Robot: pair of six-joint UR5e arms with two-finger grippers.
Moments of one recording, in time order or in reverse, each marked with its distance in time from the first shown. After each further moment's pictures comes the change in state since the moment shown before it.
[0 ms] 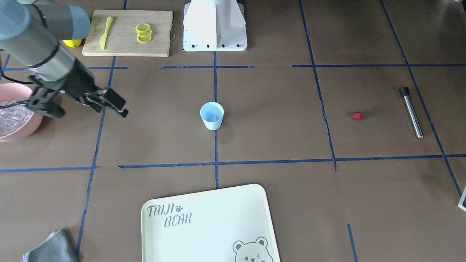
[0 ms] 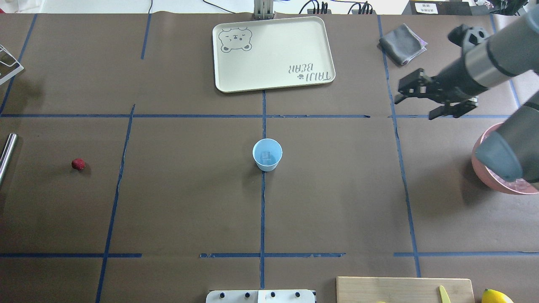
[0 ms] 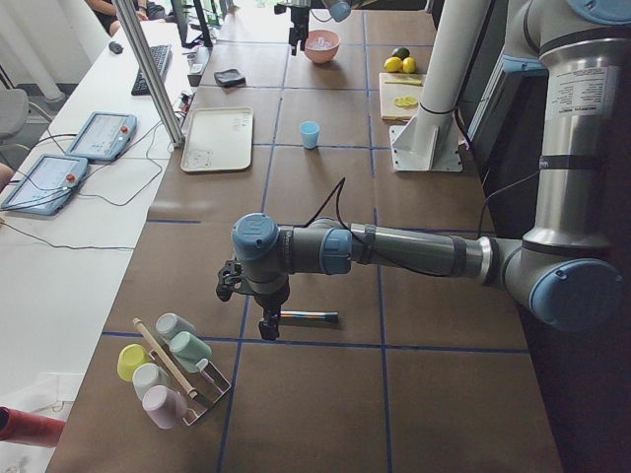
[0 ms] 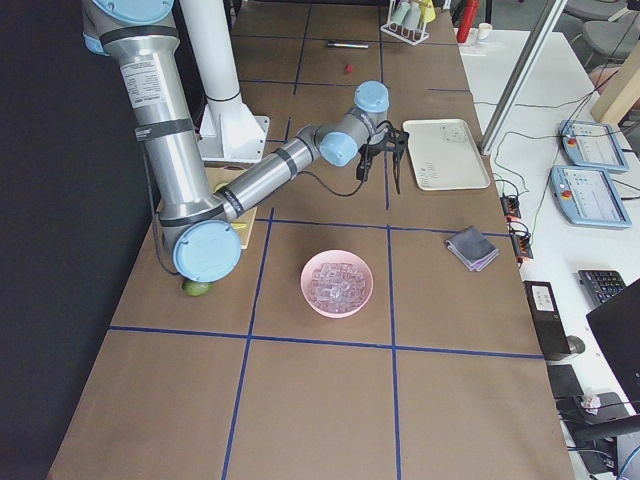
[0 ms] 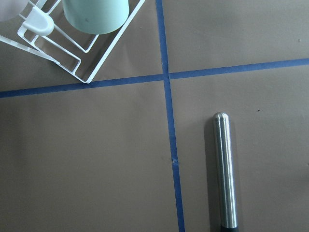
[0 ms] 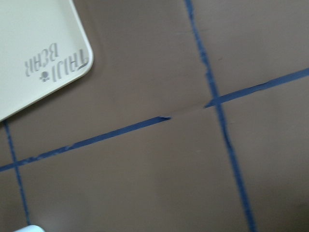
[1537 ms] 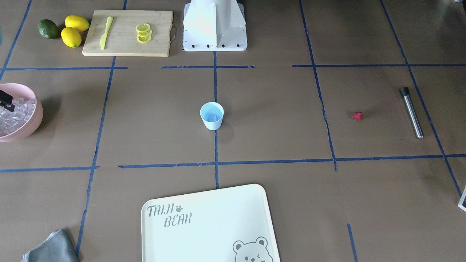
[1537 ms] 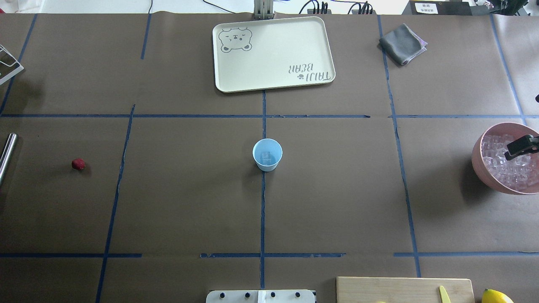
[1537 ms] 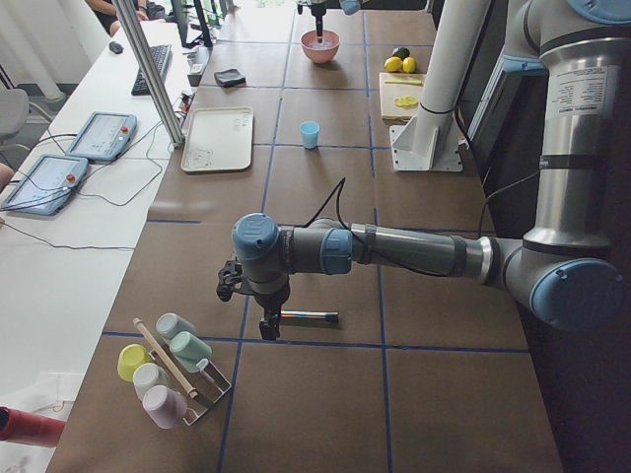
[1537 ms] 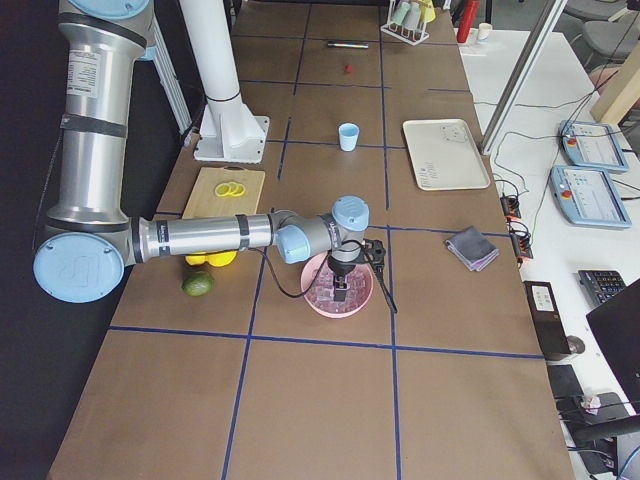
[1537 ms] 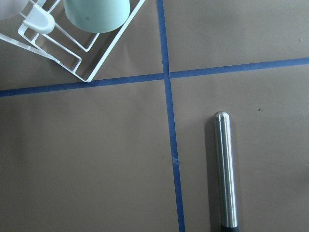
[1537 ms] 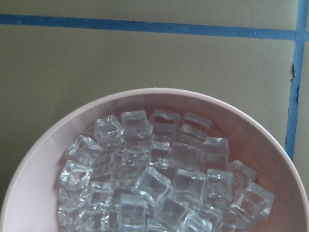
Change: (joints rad) left arm 0.000 0.001 -0.001 0.000 -0.001 0.000; right arm 0.132 -0.314 -0.184 0.017 -0.048 -0.720
